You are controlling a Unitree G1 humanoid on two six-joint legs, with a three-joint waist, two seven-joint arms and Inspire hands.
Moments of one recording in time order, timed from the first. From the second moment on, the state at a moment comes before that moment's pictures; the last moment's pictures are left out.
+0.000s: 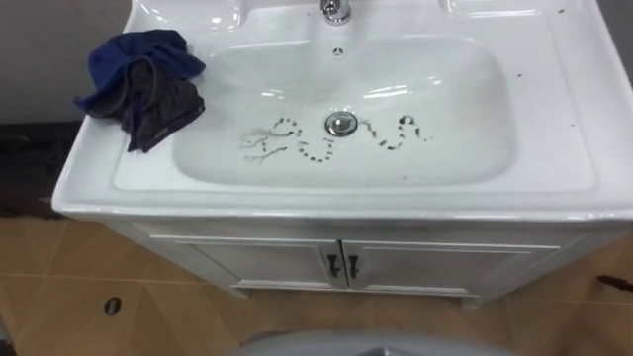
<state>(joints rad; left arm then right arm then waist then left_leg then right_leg) 0.12 0.39 0.70 0.10 0.16 -0.15 0.91 0.35 -0.26 -0.05 1.16 -0.40 0.05 0.13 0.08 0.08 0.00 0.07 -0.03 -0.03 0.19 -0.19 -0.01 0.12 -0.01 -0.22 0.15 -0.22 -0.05</state>
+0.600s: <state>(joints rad) 0.11 0.37 0.49 -0.03 0.21 -0.12 0.77 0.29 -0.26 -0.02 1.20 -0.41 0.09 0.19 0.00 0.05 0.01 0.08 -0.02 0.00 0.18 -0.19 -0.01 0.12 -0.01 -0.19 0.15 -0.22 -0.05</state>
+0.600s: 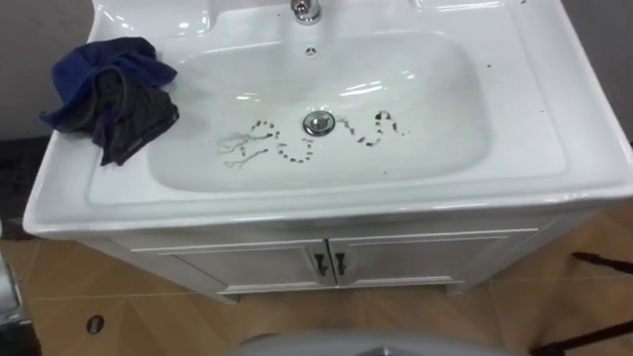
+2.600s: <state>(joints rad) -0.06 0.33 0.27 0.61 0.34 -0.02 0.54 0.18 -0.26 0.03 1.29 -0.38 0.13 0.16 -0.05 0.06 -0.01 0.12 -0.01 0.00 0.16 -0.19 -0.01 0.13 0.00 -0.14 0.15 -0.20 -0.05</state>
